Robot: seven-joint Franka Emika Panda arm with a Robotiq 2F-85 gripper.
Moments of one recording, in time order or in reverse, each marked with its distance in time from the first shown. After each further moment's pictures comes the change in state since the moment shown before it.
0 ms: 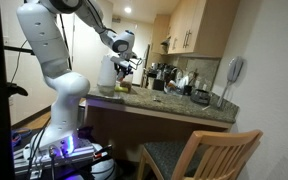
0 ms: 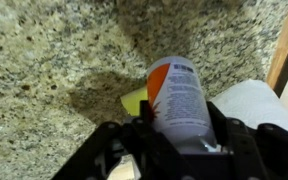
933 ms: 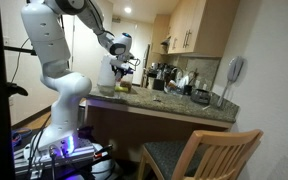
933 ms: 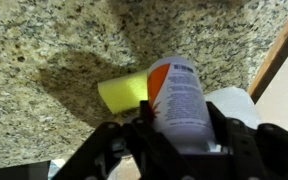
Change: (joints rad) arm 0.129 0.019 -0.066 -0.031 0.043 0.094 -0.179
